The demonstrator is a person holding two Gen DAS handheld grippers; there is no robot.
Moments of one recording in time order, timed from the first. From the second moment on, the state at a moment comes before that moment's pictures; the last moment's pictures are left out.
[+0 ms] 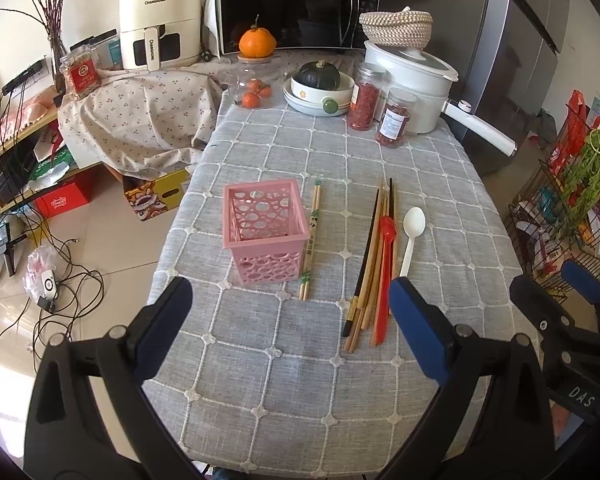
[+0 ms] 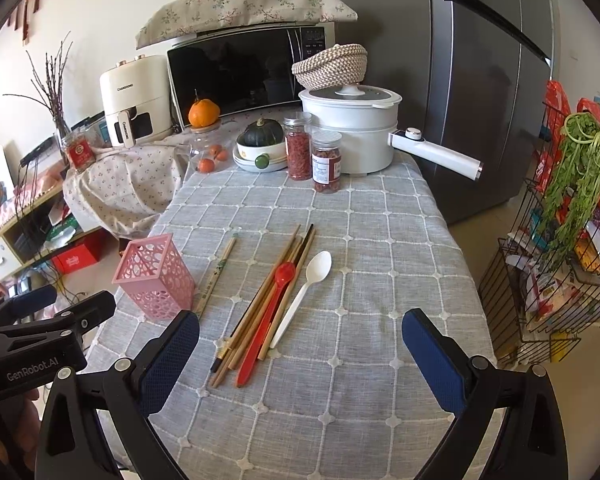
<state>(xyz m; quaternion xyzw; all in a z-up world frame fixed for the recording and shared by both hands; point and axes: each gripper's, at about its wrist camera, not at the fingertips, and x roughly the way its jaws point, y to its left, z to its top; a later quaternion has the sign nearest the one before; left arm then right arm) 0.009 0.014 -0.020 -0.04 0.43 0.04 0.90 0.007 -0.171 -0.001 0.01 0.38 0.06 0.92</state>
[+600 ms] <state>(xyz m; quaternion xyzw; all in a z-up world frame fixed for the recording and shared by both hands) 0.007 0.011 -0.014 -0.05 0.41 0.04 0.91 0.004 -0.178 0.006 0.02 0.37 0.06 0.93</state>
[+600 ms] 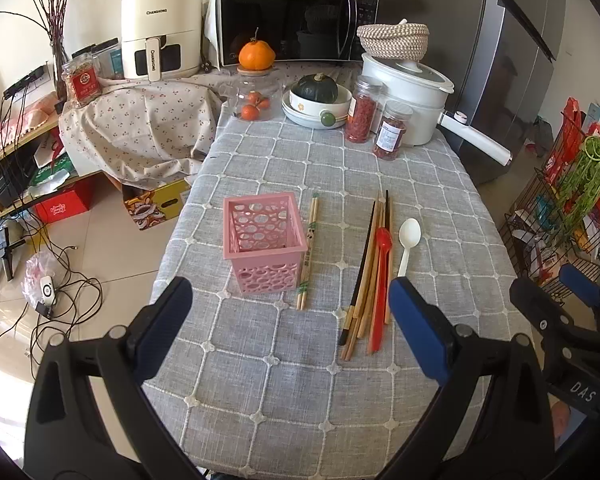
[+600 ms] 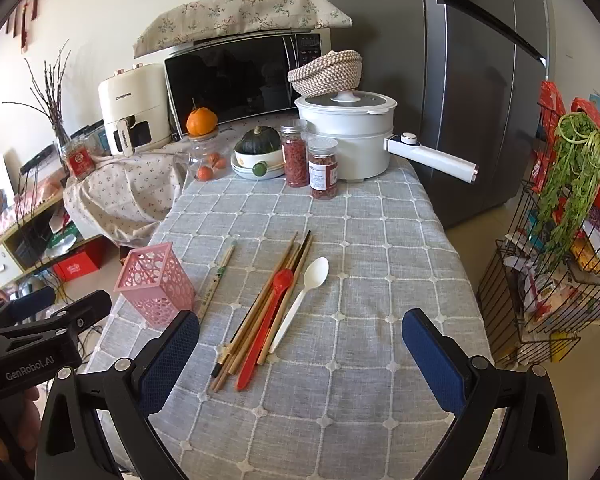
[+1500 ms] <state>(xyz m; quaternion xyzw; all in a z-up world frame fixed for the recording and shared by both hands) 0.006 0.010 -0.015 -0.04 0.40 0.04 0.91 0.002 -0.178 0.007 0.02 0.37 0.06 0.93</state>
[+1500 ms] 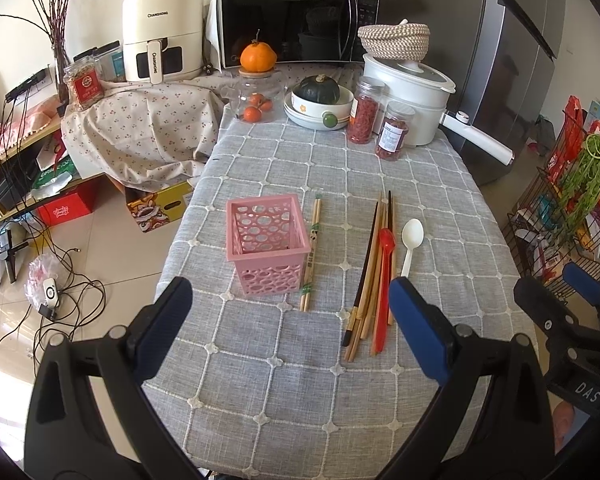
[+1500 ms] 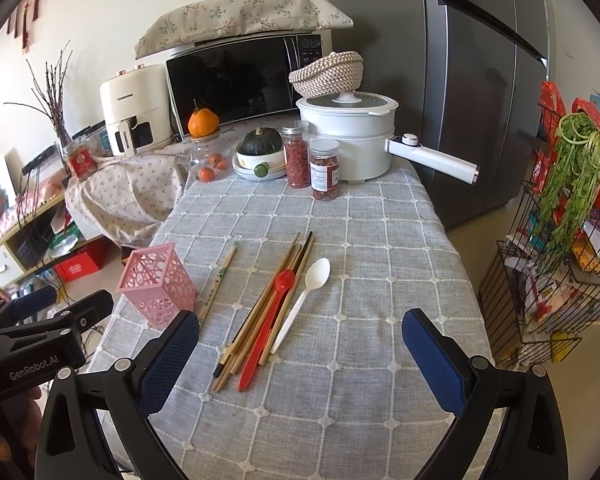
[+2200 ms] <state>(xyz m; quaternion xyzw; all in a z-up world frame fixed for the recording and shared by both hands) 0.029 0.011 -0.015 -0.07 0.43 0.00 0.90 0.027 -0.198 -0.007 0.08 0.43 0.06 0.90</state>
